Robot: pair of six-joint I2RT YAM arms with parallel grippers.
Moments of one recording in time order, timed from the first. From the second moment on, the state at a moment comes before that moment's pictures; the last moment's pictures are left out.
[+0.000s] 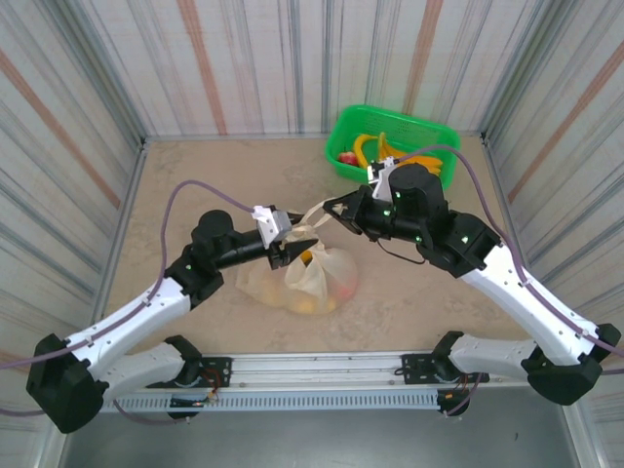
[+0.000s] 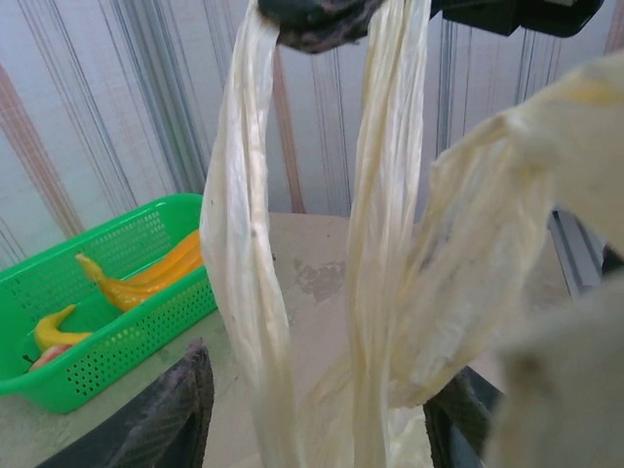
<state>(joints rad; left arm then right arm) -0.69 1.01 0.70 0.24 0.52 0.19 0.82 1.12 1.35 -0.61 -0.17 1.18</state>
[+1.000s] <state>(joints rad) -0.74 1.02 0.79 0.21 0.38 0.07 0.77 1.20 1.40 -0.56 -0.30 1.14</state>
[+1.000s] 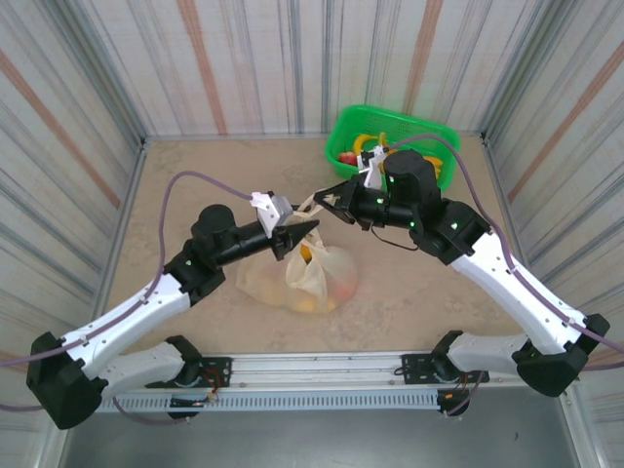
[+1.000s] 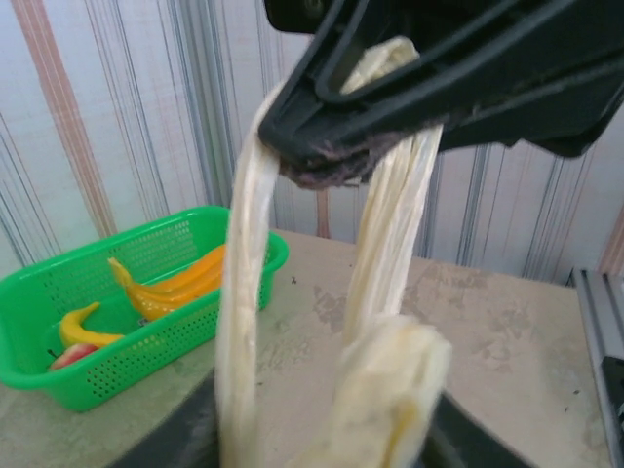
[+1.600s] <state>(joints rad) -0.70 0.97 0.74 0.22 0.54 0.02 0.71 1.13 1.28 -0.51 -0.42 1.09</state>
